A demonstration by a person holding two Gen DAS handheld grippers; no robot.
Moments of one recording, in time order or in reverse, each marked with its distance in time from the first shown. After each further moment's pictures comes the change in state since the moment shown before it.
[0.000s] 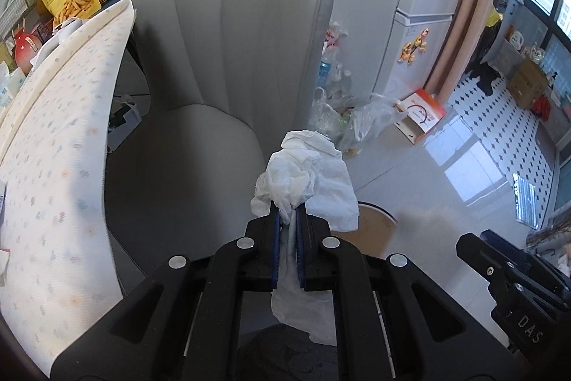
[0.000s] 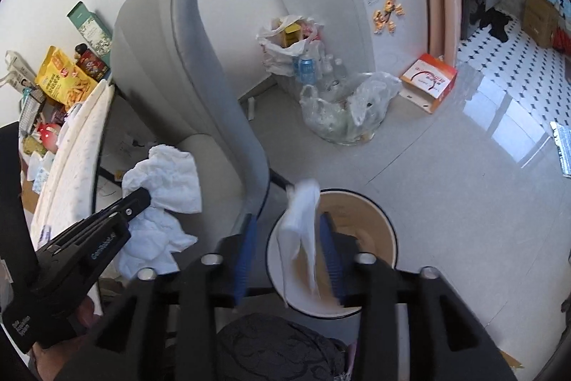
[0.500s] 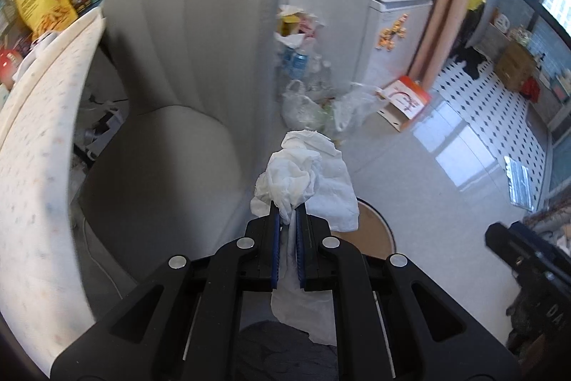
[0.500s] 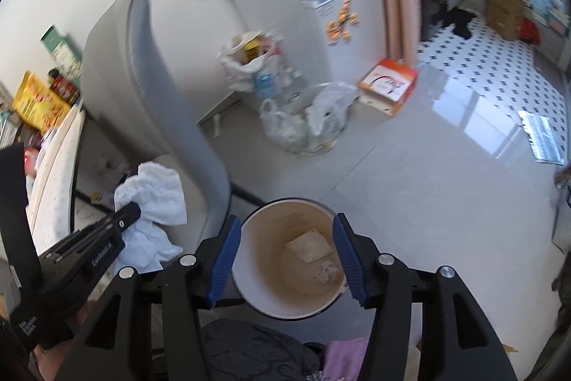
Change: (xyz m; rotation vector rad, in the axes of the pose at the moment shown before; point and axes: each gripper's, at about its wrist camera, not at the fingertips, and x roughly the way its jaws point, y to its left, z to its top) left arm 0.005 -0.040 -0.001 0.070 0.024 -0.053; right arm -0.039 -0.048 -0.004 0.083 -0.064 -0.120
